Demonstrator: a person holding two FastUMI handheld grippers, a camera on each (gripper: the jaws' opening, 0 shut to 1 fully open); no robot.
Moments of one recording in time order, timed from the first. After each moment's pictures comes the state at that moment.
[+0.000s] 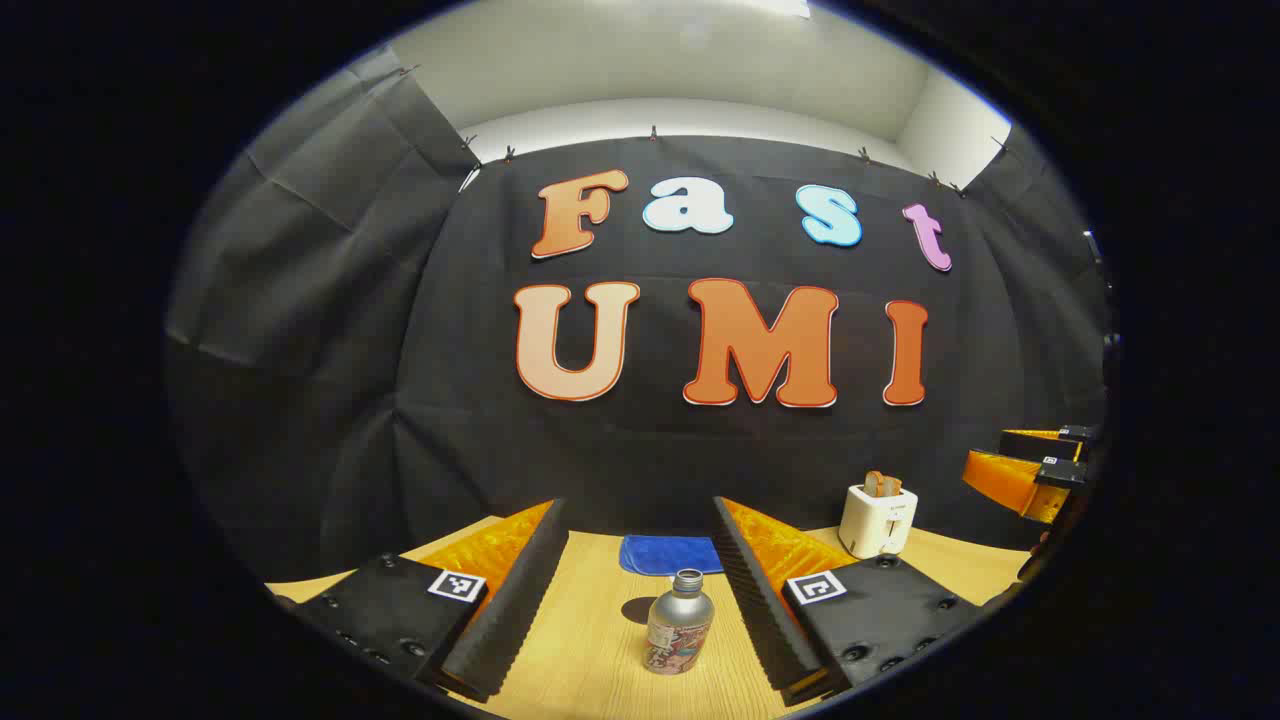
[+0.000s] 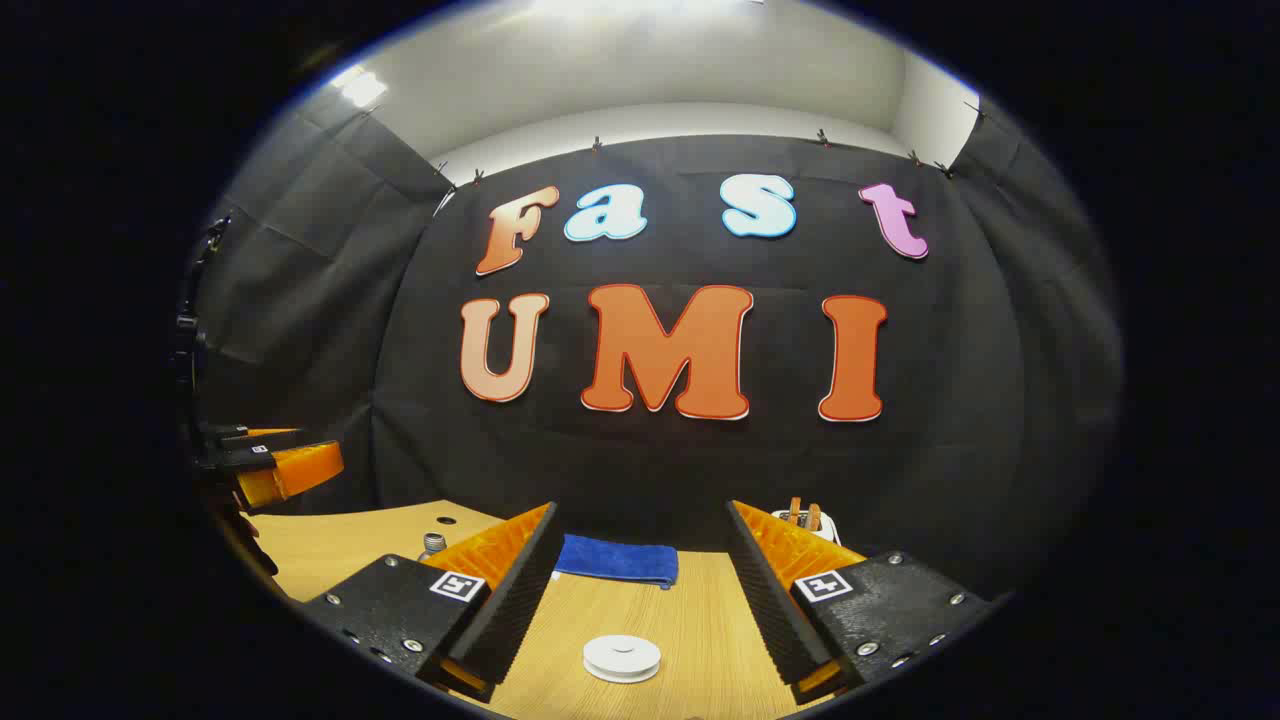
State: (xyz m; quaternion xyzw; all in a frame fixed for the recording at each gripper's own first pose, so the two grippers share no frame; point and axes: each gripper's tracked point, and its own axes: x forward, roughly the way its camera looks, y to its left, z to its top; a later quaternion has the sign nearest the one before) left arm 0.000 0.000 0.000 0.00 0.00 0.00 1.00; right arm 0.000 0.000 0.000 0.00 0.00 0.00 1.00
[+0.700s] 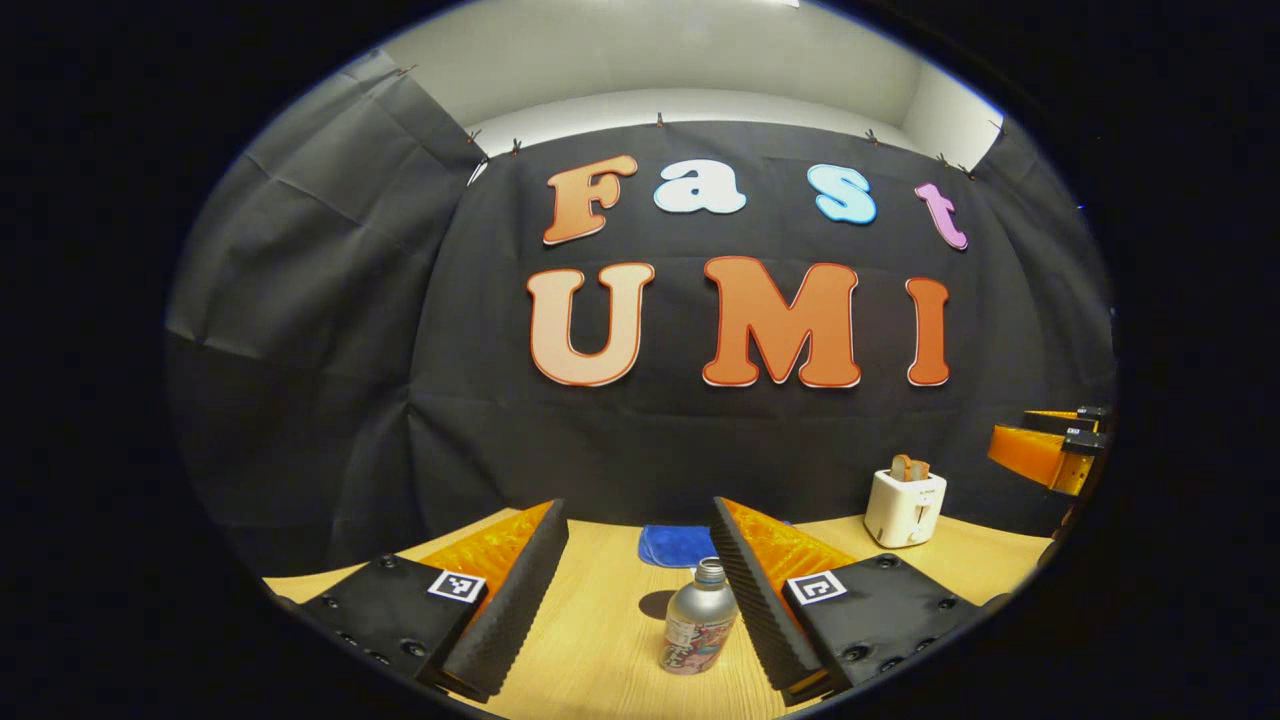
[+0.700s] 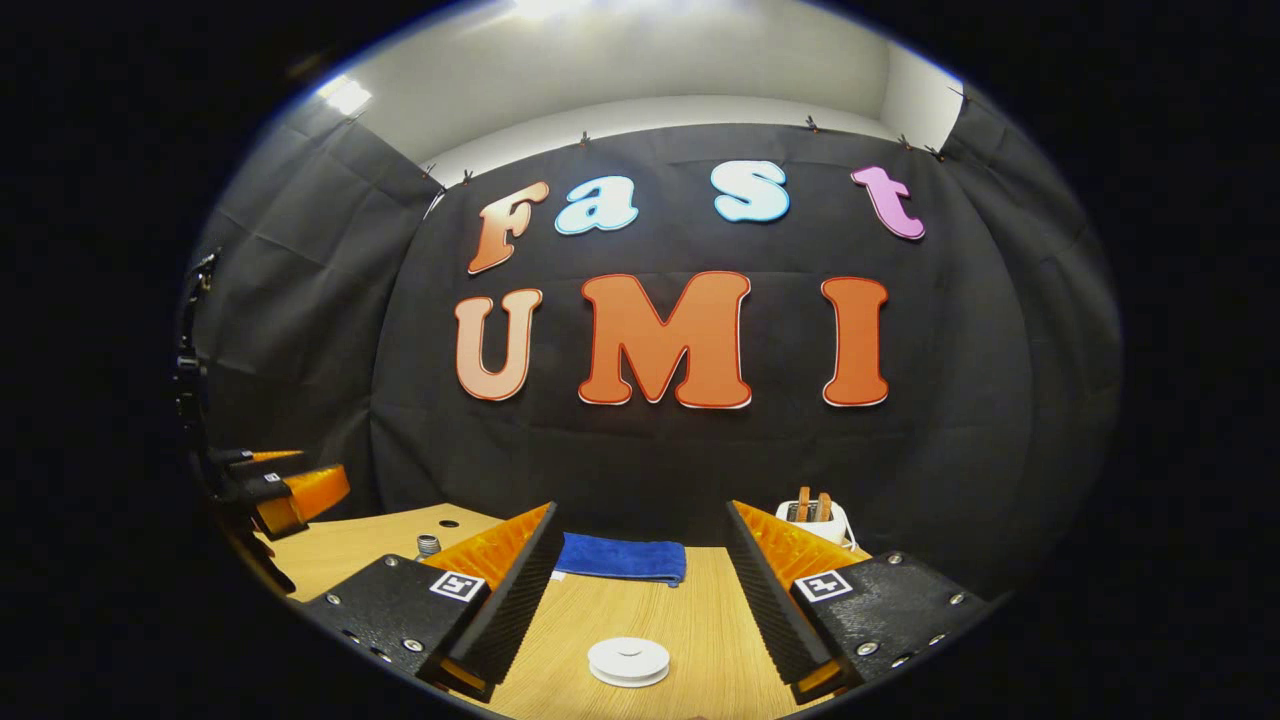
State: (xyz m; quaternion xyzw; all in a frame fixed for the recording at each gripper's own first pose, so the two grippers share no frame) left arm 0.016 0.006 -0.033 0.00 0.03 0.02 1.00; right arm 0.015 -0.001 -0.014 0.02 0.01 0.00 1.00
